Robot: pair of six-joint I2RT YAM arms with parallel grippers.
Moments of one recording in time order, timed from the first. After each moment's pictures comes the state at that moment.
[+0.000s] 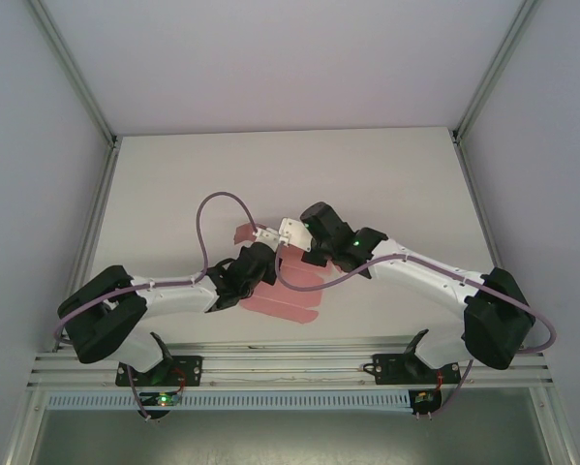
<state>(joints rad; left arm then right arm) -0.87 1.48 0.62 0.21 -0.33 -0.27 0.81 1.41 0.97 -0.42 0.18 -0.58</state>
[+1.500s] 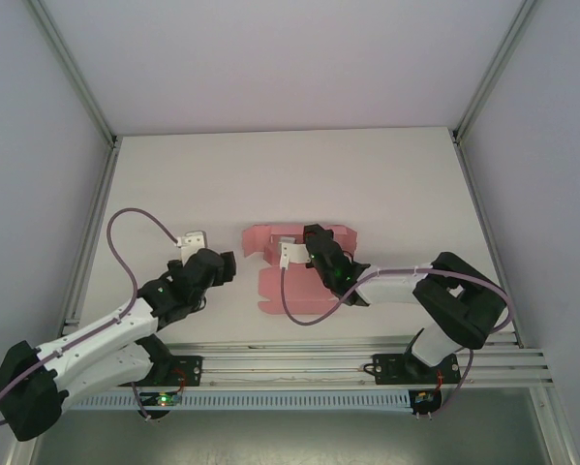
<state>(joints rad) -0.68 0.90 0.48 -0.39 -0.48 -0.69 0.84 1.57 0.58 0.55 0.51 -1.19</state>
